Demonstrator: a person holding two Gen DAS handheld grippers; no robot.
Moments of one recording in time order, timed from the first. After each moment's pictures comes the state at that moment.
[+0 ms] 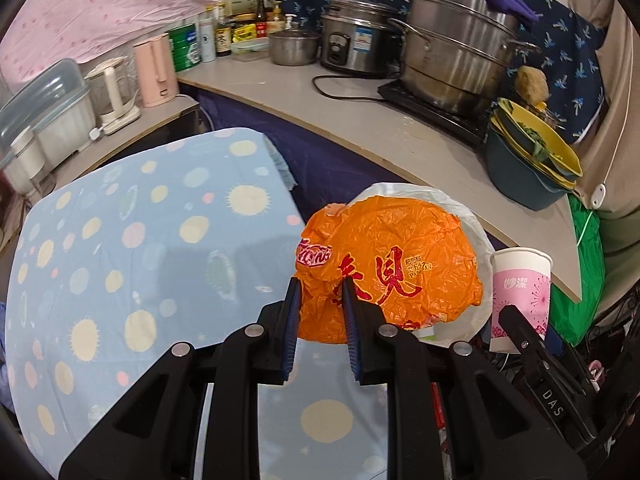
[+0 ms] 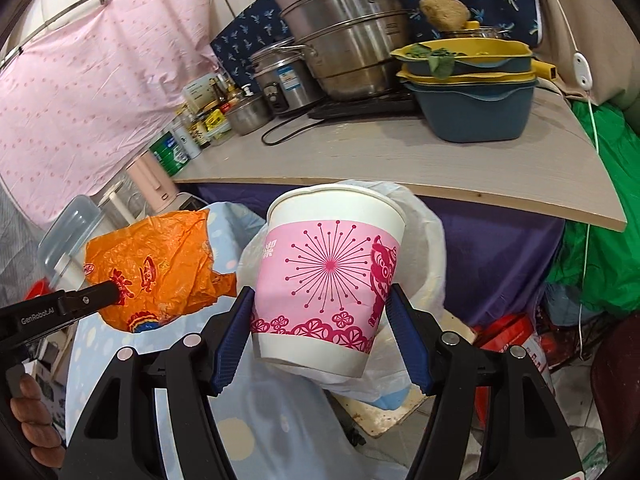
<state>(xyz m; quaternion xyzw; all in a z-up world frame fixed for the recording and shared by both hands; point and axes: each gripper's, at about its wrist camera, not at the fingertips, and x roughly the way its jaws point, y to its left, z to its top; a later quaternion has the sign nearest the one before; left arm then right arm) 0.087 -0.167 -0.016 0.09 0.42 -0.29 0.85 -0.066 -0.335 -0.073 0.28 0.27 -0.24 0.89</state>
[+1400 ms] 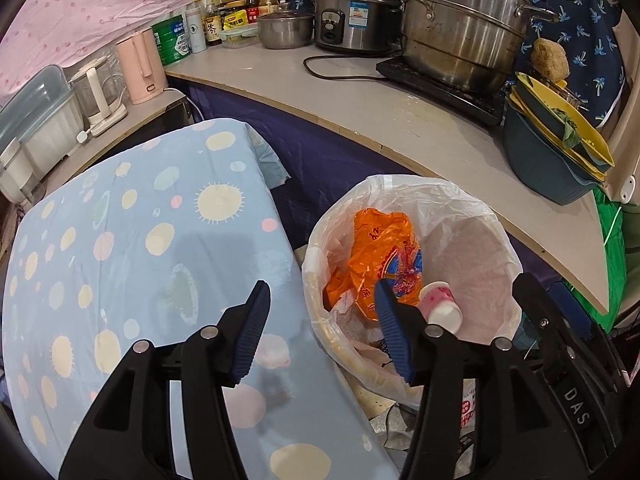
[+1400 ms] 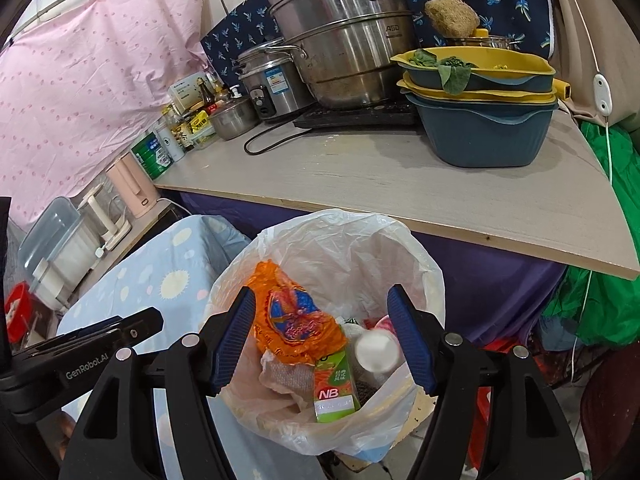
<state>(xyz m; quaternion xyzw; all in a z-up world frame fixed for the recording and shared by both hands) 0.110 -0.227 -0.052 0.11 0.44 -0.27 0.85 -0.019 -0.366 -0.072 0.25 0.28 -0.26 0.89</state>
